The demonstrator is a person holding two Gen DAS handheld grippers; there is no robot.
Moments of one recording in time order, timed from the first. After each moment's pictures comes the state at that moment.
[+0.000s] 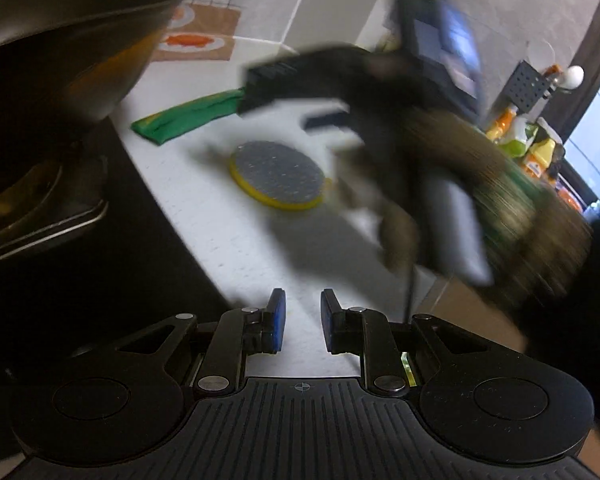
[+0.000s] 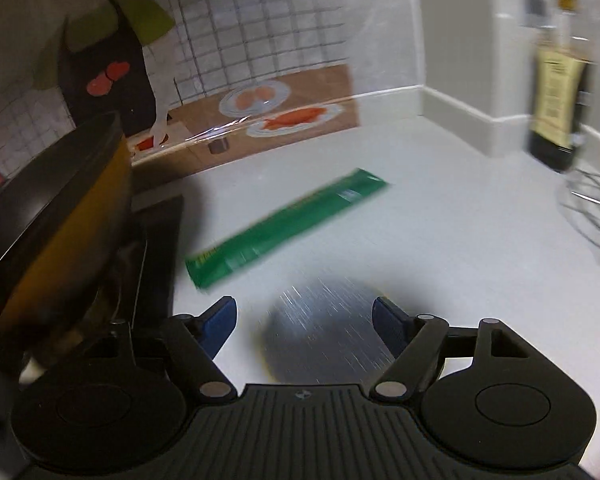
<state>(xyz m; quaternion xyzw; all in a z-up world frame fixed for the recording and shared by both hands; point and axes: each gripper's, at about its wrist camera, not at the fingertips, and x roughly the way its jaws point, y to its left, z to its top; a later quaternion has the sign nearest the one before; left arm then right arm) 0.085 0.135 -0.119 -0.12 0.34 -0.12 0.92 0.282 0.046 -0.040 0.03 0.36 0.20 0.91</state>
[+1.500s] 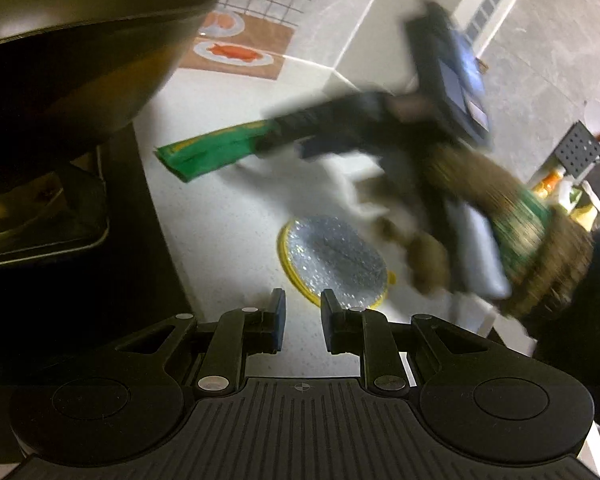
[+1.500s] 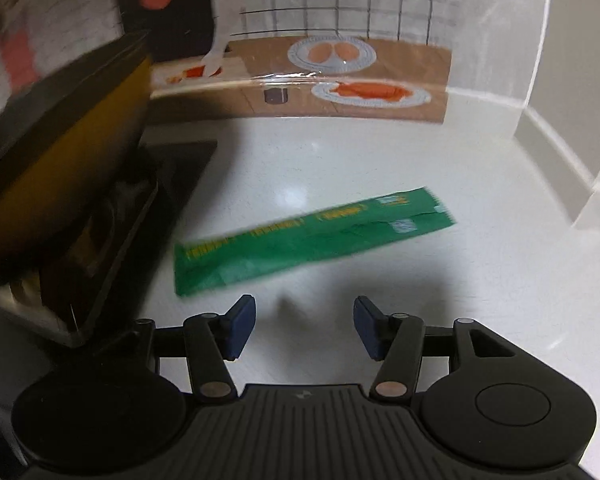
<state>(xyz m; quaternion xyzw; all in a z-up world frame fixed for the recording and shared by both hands) 0.131 0.120 -0.115 -0.18 0.32 -0.04 0.93 0.341 0.075 -0.052 -0.08 0.39 0.31 0.86</state>
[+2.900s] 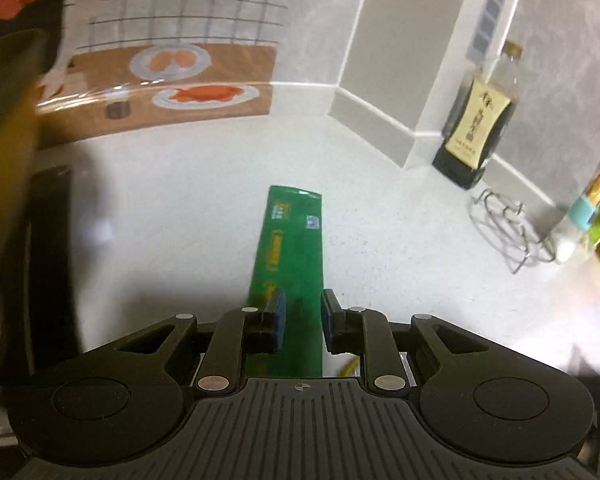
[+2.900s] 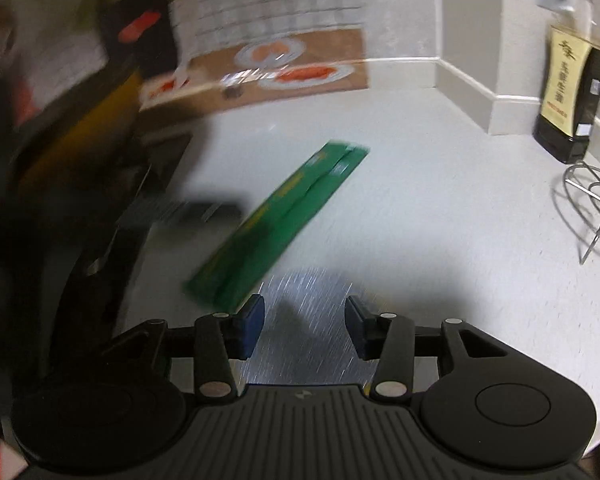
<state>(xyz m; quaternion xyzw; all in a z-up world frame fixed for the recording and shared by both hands) 0.277 0.081 -0.100 -0.08 0.31 0.01 0.95 0.238 -0.046 -0.072 -0.05 0.38 0.28 0.88</state>
